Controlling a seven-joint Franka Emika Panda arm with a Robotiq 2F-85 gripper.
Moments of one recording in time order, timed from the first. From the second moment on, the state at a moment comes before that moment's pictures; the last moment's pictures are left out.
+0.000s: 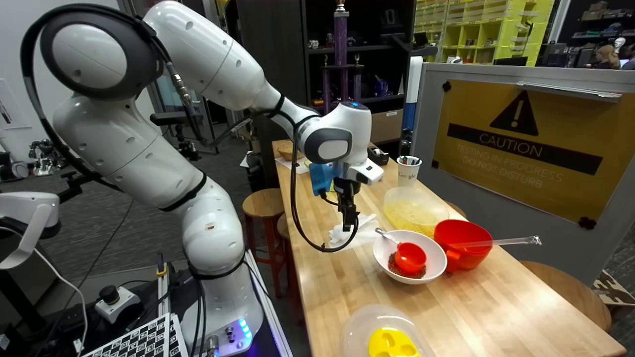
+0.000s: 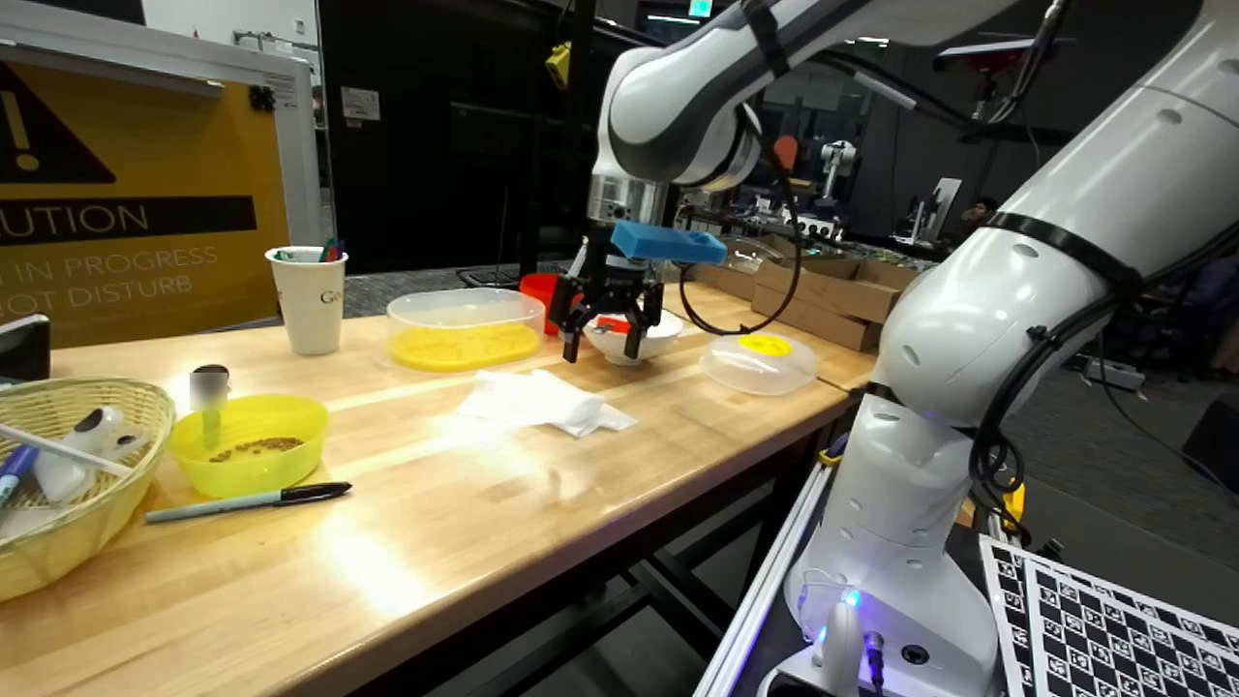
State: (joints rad) arm -0.04 -0.49 0.01 -2.77 0.13 2.26 0.30
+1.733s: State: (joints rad) arm -0.04 -0.60 0.05 -2.77 0.10 2.15 0.30
